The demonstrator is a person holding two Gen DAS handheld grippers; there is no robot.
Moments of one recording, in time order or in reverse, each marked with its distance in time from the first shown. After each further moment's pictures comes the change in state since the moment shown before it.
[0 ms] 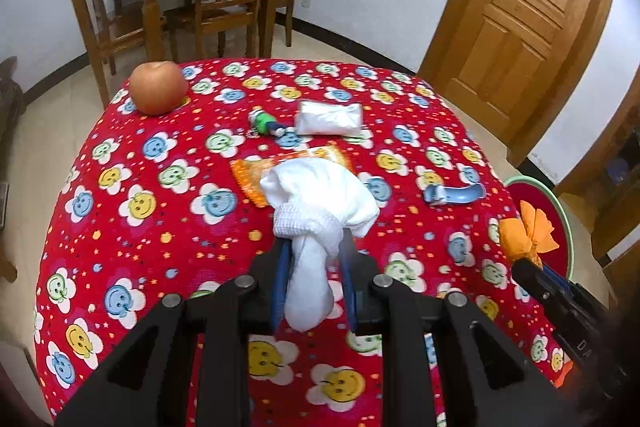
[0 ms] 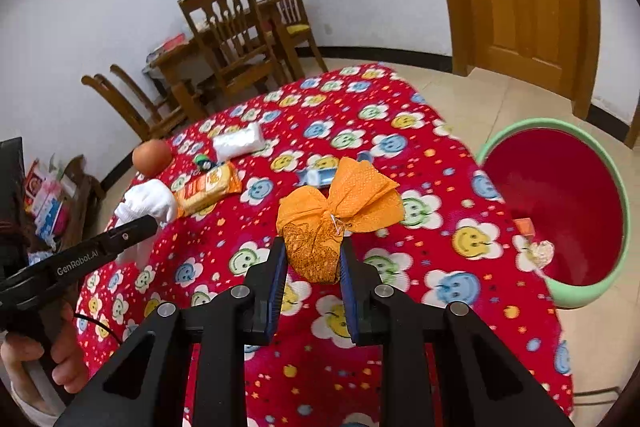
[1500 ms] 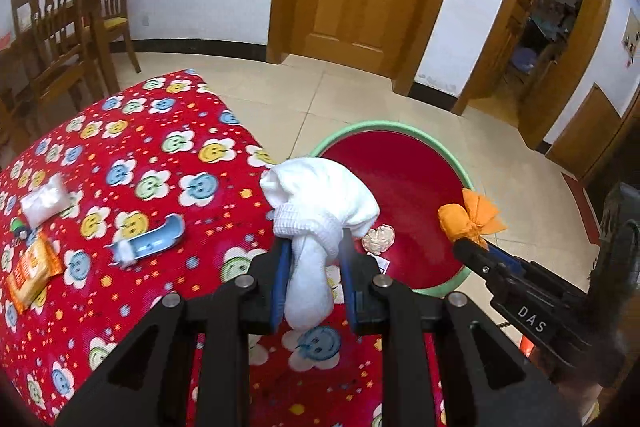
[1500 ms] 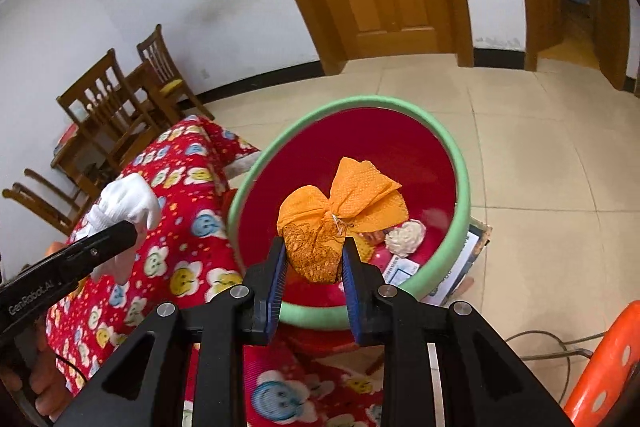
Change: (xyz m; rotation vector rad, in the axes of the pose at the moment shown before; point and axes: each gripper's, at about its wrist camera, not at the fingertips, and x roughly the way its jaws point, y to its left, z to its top) left arm 0.055 -0.238 -0.003 0.406 0.082 -0.310; right arm -0.048 -0.195 -0.012 0.349 -0.085 -0.258
